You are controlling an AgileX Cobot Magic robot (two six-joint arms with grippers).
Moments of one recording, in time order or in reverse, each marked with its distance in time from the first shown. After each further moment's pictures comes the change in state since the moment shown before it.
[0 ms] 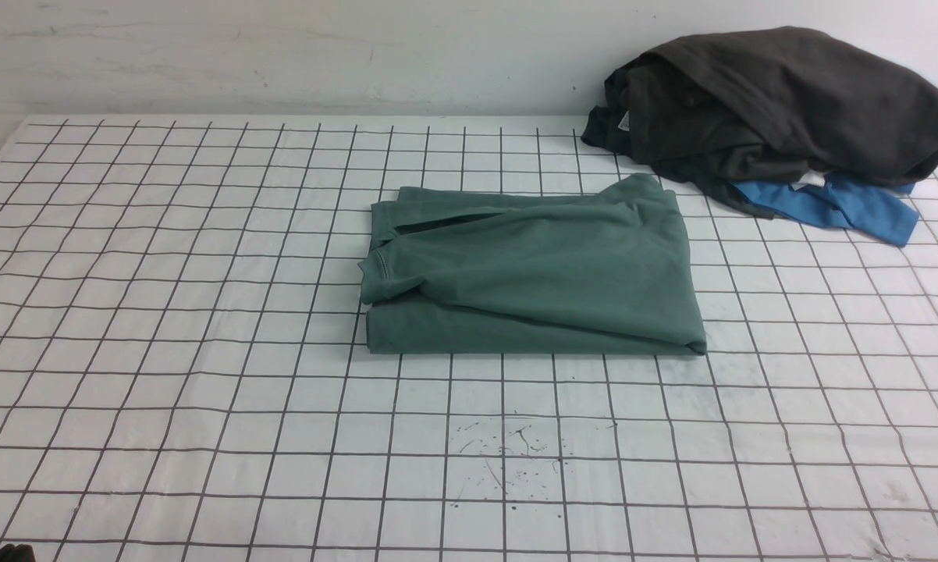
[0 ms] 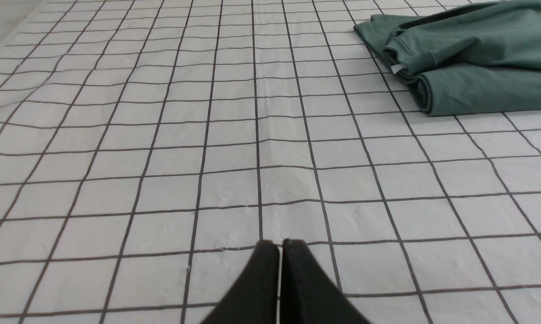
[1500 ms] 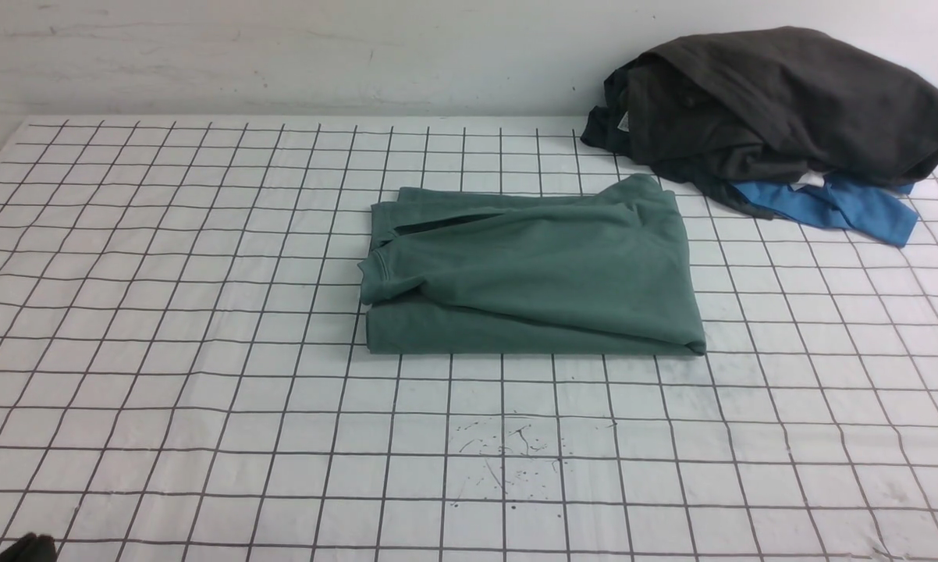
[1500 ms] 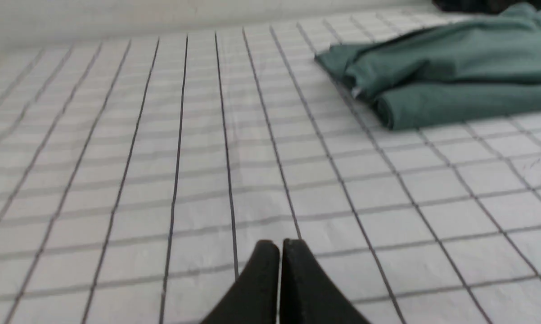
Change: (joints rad) right arm 0.000 0.000 0.000 0.001 0.000 0.000; left arm -0.040 0.000 0.001 -0.061 -0.013 0.077
